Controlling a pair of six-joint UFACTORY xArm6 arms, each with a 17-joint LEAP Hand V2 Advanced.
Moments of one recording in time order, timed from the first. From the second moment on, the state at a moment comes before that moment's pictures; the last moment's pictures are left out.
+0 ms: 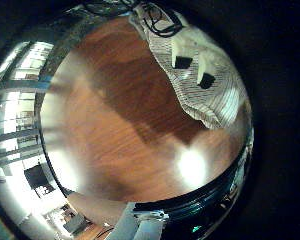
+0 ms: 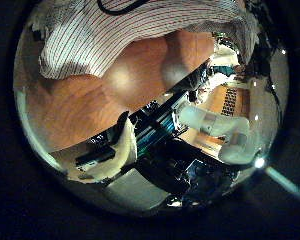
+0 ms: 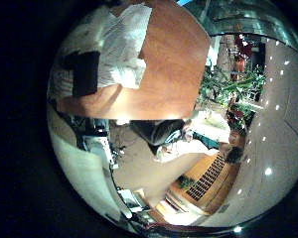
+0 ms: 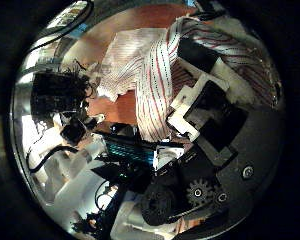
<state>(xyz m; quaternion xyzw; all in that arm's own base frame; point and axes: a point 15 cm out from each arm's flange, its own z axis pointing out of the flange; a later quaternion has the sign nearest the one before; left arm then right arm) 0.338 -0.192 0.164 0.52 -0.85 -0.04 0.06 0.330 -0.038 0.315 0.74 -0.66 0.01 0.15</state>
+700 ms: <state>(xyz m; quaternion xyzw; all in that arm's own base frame) 0.350 -0.182 0.164 0.52 -0.85 -0.05 0.06 0.326 -0.046 0.319 0.73 -0.67 0.01 0.14</state>
